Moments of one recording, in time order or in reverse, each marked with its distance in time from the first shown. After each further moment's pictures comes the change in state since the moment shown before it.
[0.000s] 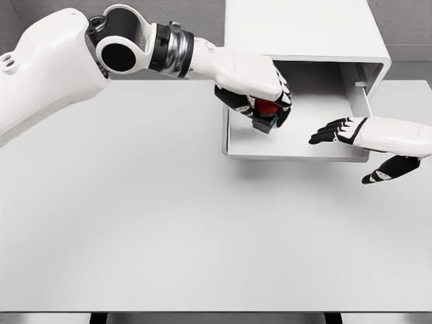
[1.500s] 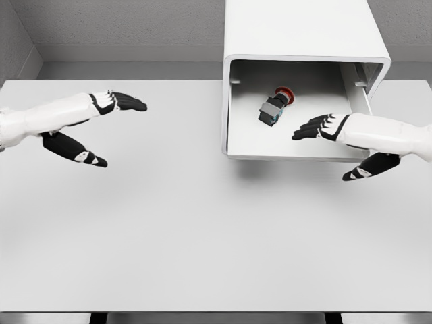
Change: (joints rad) left arm 0.831 0.581 0.694 -0.324 0.300 0.000 0.000; right arm -0.003 0.068 0.004 0.003 -0.001 0.000 -0.042
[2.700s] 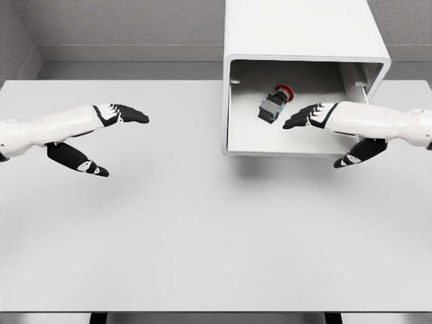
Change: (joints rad) left arm 0.034 -0.005 0.003 0.003 -0.025 0.000 -0.003; right arm -0.012 0.109 -0.054 0.107 -0.005 0.000 0.102
